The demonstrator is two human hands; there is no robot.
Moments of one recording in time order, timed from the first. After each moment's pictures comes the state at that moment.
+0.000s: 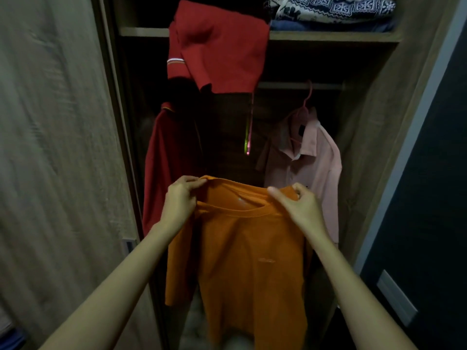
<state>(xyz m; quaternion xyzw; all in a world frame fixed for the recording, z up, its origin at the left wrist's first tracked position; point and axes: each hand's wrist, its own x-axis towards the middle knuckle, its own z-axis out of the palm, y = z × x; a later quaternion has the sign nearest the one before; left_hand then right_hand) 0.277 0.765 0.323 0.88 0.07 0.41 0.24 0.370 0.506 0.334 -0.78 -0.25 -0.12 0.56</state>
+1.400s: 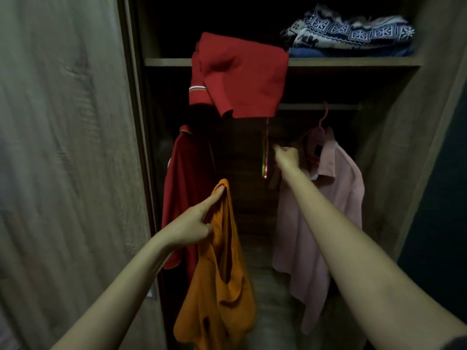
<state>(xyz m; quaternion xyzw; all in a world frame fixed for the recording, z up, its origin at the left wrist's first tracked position) 0.228 0.764 0.386 0.91 0.02 0.08 0.40 0.493 0.640 0.440 -0.72 -0.13 -0.08 0.68</state>
